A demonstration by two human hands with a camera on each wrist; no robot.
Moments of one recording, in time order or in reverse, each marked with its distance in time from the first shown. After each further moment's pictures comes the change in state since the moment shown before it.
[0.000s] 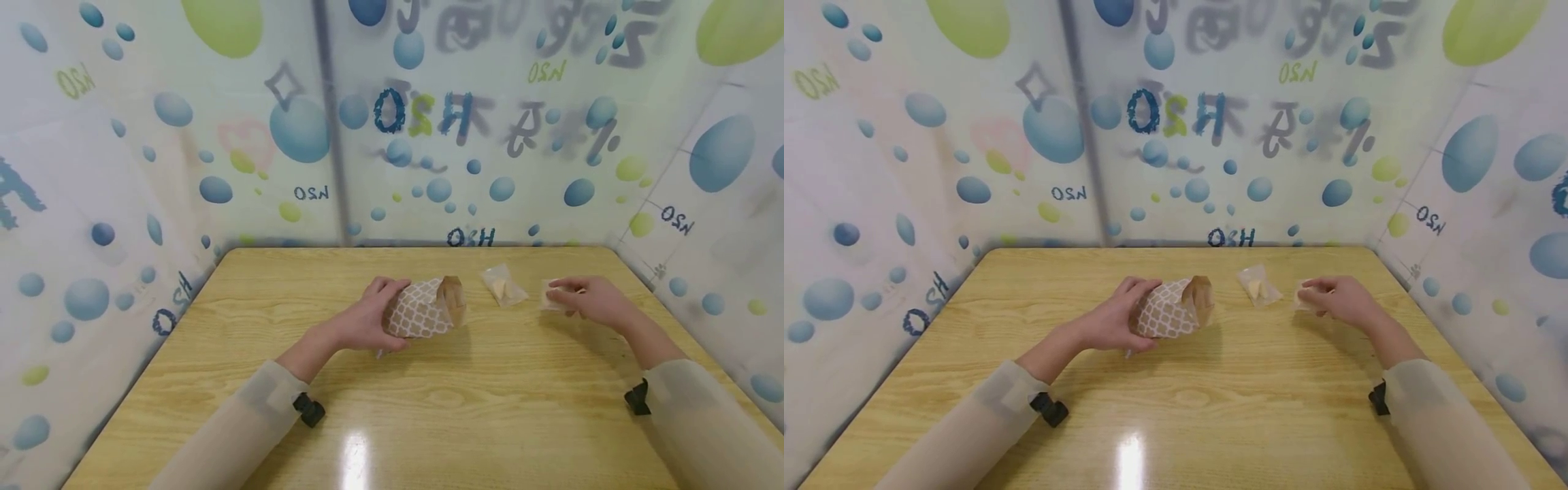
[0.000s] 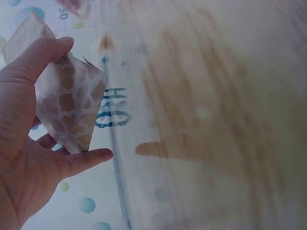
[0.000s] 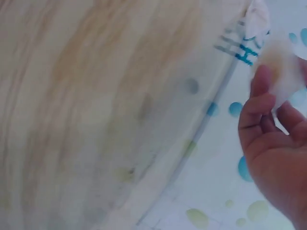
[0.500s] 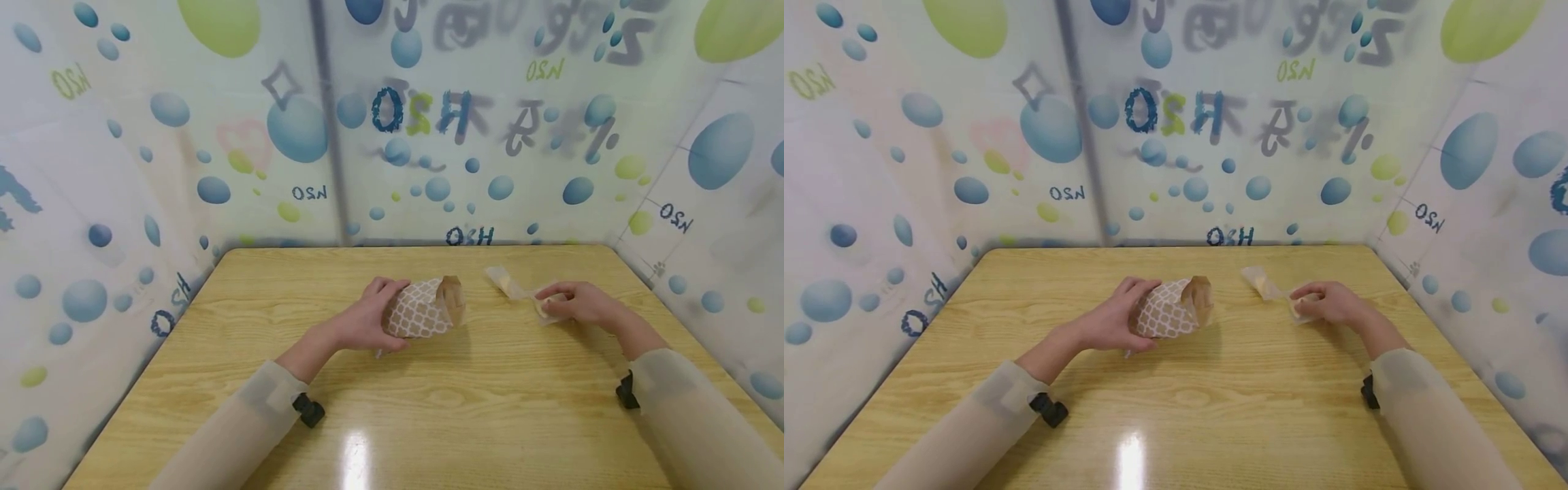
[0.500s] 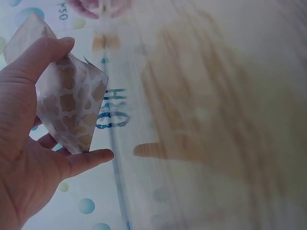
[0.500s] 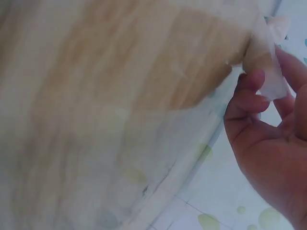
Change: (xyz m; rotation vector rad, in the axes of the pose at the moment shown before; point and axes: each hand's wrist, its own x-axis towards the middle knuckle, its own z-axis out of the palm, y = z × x) left_hand 0.002 0.001 0.001 0.010 -0.010 -0.002; right_hand 0.011 0.008 0.006 -0.065 -0.103 0.048
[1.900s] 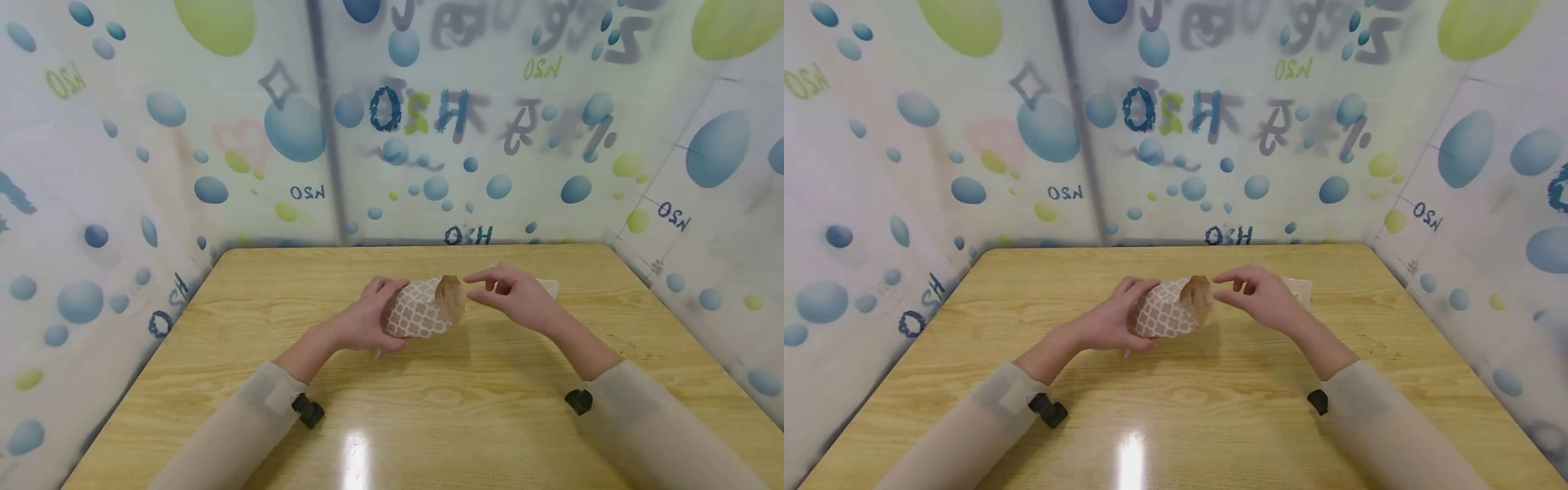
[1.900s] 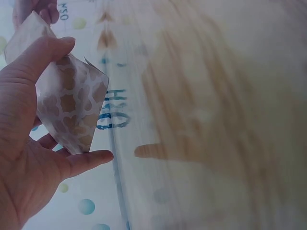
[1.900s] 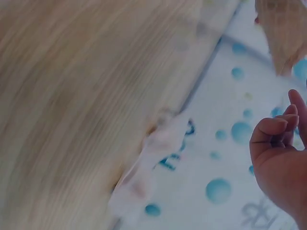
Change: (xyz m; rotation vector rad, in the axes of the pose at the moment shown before) left_hand 0.001 -0.002 0.003 -0.007 0.010 0.005; right_hand -0.010 -0.126 0.053 0.153 0.200 -0.351
